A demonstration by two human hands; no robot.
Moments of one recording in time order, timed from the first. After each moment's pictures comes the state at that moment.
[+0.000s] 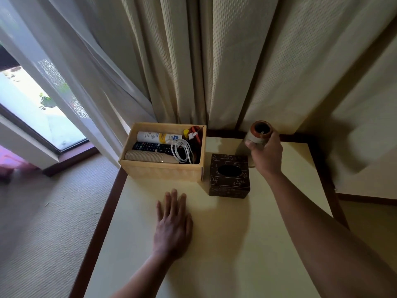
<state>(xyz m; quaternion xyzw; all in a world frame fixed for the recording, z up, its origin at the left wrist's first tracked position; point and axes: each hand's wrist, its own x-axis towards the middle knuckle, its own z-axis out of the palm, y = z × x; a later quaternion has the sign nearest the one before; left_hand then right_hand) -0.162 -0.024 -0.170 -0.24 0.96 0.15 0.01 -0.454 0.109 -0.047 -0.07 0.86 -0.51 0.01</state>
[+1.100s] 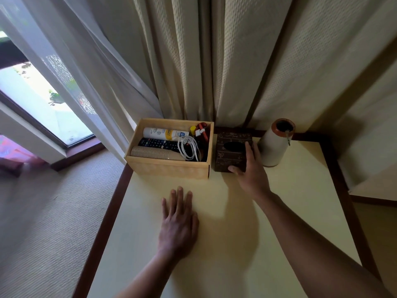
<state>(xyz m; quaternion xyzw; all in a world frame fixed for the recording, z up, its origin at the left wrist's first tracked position) -0.163 -0.022 -0.170 -0.24 0.96 0.14 0.01 -0.407 0.096 -0.109 -0.24 0.90 -0.34 0.08</state>
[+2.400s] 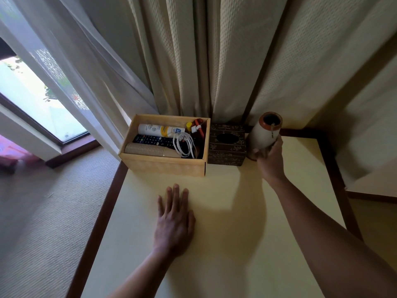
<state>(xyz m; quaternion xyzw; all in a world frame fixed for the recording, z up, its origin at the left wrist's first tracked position) -0.163 -0.024 -0.171 -0.25 0.96 0.14 0.01 -0.471 0.123 -0.122 -0.11 0.80 -0.58 0.08</state>
